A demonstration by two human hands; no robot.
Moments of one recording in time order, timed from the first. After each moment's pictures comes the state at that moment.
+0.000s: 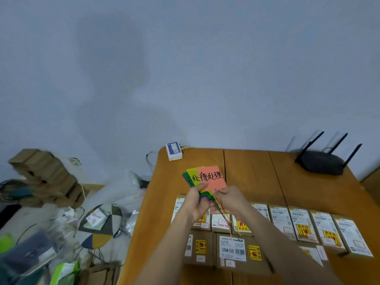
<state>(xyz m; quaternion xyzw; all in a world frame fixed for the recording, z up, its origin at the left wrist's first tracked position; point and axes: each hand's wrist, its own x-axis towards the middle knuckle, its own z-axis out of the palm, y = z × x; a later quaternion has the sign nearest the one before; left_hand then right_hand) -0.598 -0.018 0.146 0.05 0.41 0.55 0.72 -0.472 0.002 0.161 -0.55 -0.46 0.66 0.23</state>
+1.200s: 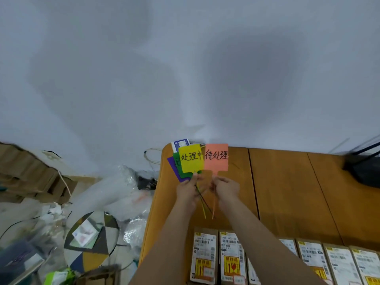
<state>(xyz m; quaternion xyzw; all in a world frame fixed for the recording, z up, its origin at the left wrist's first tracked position) -0.763 0.195 0.020 0.01 0.57 0.55 0.61 -0.664 0.221 0.035 -0.69 -0.17 0.59 0.37</state>
